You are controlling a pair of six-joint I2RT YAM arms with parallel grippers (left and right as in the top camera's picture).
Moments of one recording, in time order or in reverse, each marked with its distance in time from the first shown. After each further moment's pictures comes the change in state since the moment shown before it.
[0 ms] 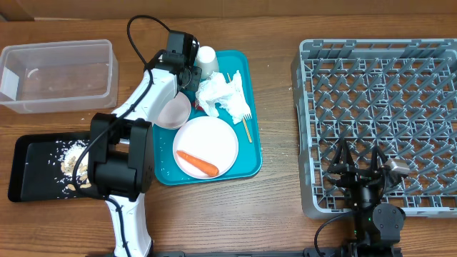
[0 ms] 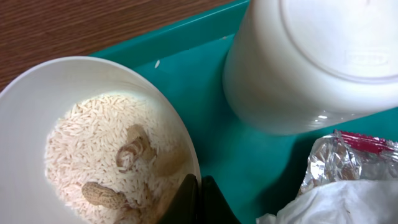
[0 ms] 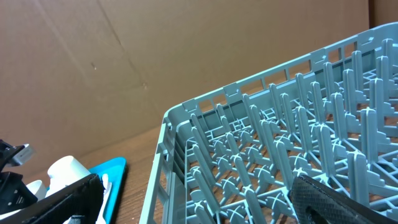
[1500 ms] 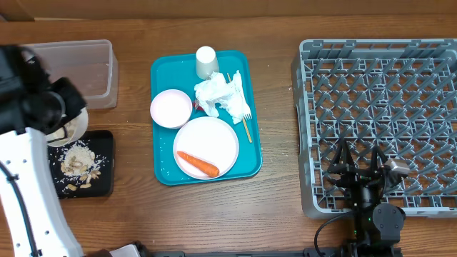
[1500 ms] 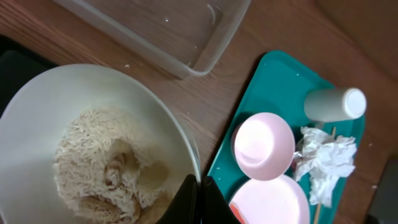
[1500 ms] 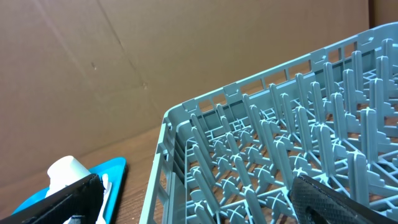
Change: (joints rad) left arm 0.632 -0.694 -0.008 -0.674 0.295 -0.314; right arm 0.000 0.000 0.000 0.000 0.000 0.000
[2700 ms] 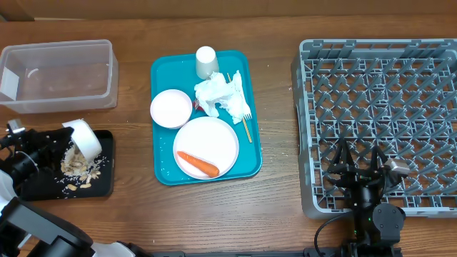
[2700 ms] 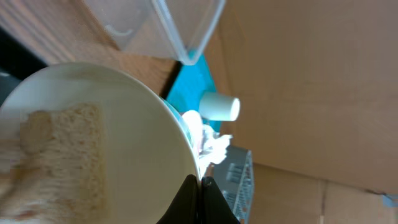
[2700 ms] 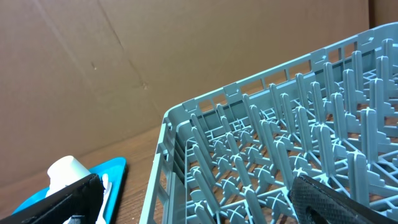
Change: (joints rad) left arm 0.533 0.208 -0.482 0.345 0.946 0.116; right arm 0.000 0.000 0.000 0.000 0.000 0.000
